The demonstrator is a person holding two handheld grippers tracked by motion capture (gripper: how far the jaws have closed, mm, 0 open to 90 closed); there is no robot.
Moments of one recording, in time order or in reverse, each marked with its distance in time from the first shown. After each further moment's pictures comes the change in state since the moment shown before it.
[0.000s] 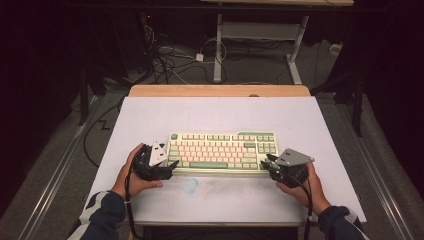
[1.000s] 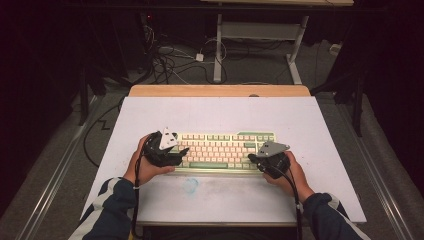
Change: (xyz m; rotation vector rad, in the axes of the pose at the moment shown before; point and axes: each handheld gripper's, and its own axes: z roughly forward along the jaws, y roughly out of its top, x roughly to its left) left arm -0.010 0.031 0.032 -0.004 -0.061 -0.035; right arm 0.005 0.025 0.040 0.078 0.087 -0.065
